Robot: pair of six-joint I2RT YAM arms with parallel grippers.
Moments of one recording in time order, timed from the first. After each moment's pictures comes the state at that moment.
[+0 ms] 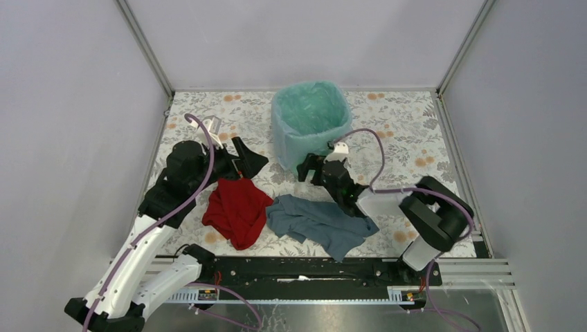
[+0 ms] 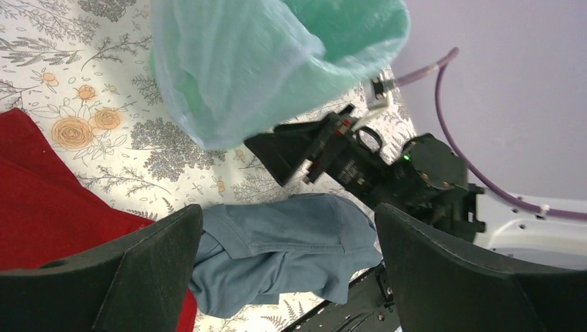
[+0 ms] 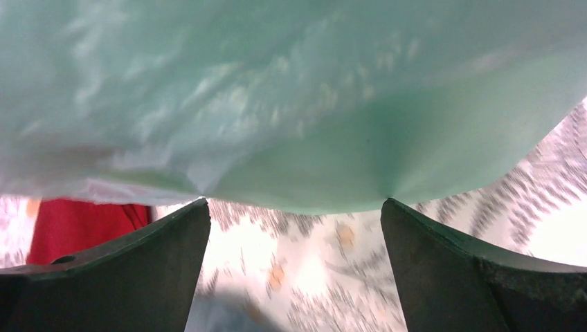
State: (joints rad) left arm -0.45 0.78 0.96 -0.49 0.21 -0.59; right arm 0.81 1.58 0.60 0.58 0.36 0.65
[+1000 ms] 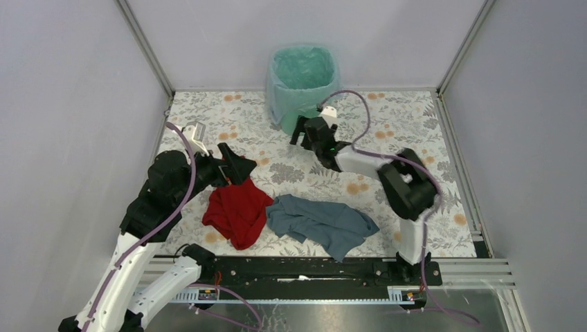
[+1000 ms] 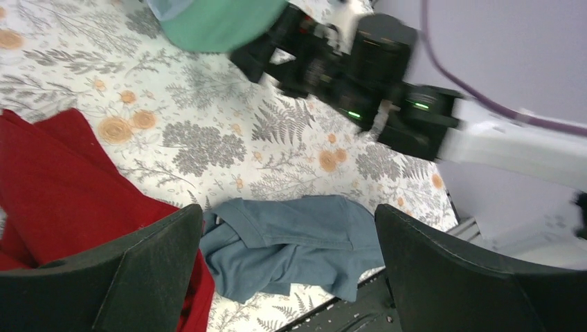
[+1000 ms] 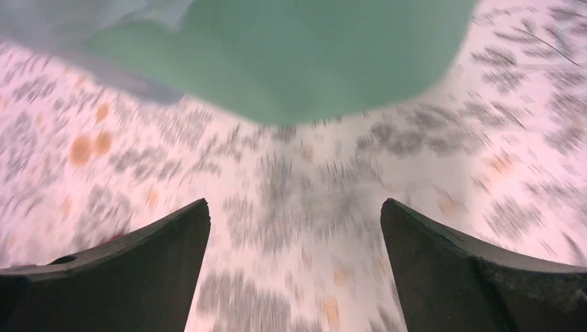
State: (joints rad) left arm -0.45 0.68 1.03 -0.64 0.14 -0.57; right arm 0.67 2.04 1.31 0.22 0.40 0.66
